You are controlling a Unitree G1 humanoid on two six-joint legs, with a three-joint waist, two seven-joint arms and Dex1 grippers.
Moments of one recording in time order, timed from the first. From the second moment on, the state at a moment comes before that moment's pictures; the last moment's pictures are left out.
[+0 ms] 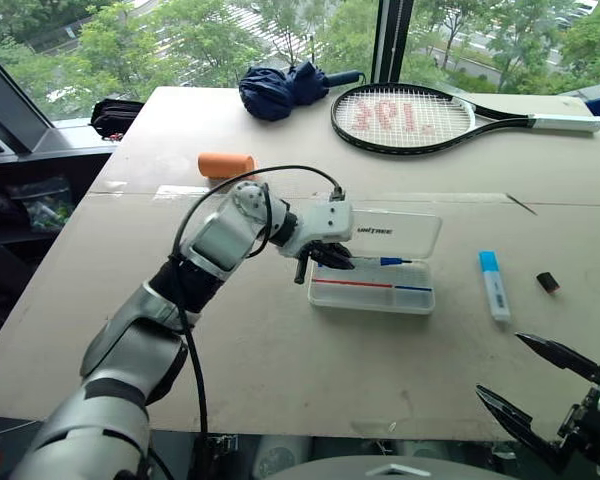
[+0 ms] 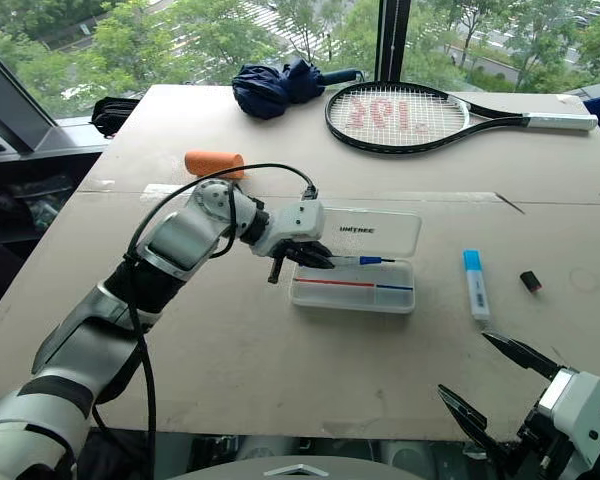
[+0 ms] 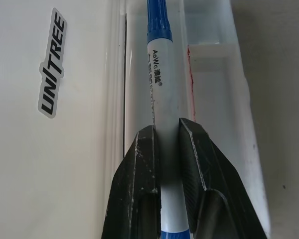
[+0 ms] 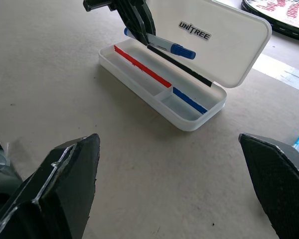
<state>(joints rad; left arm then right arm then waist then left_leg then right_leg) -0.91 0.55 -0.55 0.24 -0.06 0.35 -1.31 0.97 -0.47 -0.54 -0.88 0.54 0.05 0.91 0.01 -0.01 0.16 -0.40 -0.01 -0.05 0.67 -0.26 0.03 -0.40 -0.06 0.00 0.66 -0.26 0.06</state>
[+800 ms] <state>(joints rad) -0.31 0.76 0.02 -0.37 -0.55 0.65 -1.37 0.37 -0.71 -0.39 -0.73 0.56 0.75 0.43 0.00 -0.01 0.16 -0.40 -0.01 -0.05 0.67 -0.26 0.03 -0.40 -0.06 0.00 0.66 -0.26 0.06</state>
